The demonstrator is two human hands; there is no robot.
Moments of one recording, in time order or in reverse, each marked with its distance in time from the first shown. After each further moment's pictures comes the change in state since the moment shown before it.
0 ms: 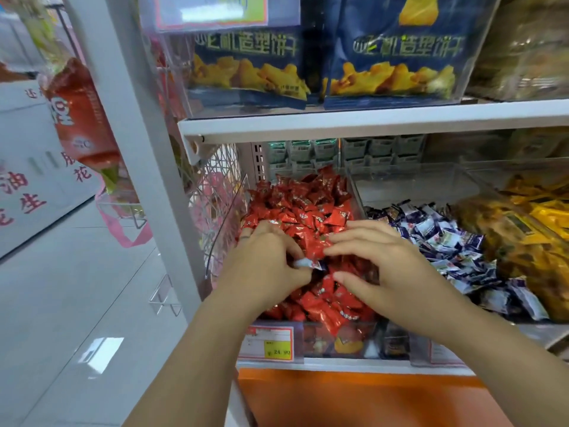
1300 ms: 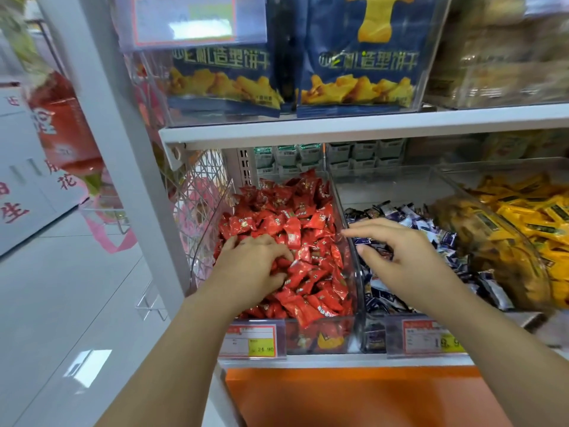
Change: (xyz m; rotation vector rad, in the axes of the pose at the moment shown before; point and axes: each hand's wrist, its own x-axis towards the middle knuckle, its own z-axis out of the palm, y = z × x) left_hand 0.014 -0.017 0.017 0.253 -0.087 0.215; right_hand -0.011 0.019 -0.021 0.105 0.073 0.259
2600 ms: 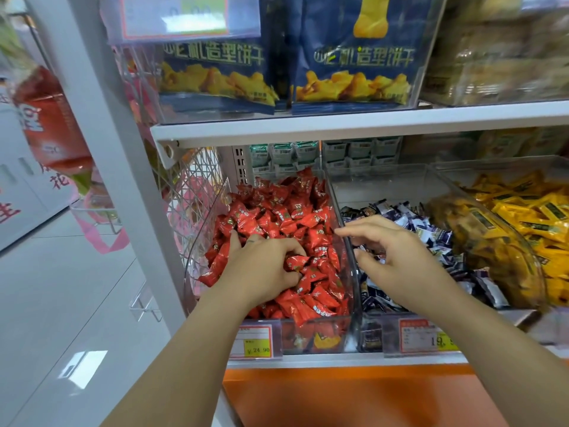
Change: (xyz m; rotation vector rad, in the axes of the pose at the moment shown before) left_hand 0.009 0.021 -0.002 -0.145 -0.073 -0.109; right_hand -0.001 0.000 0.004 0.031 -0.029 0.017
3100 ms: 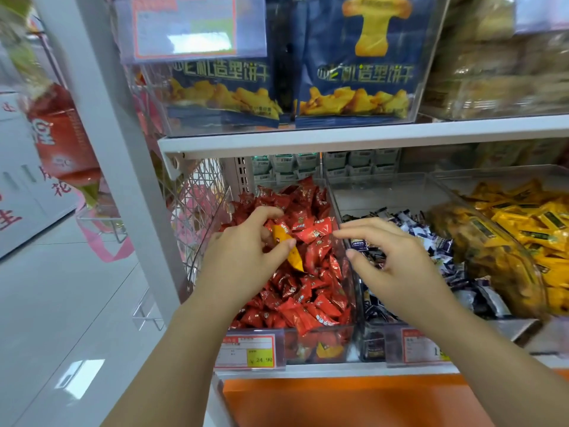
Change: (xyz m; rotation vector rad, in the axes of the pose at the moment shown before) left_hand -0.016 -0.005 -0.026 -0.321 0.426 0.059; right_hand -0.001 -0.013 0.002 -0.007 0.154 -0.105
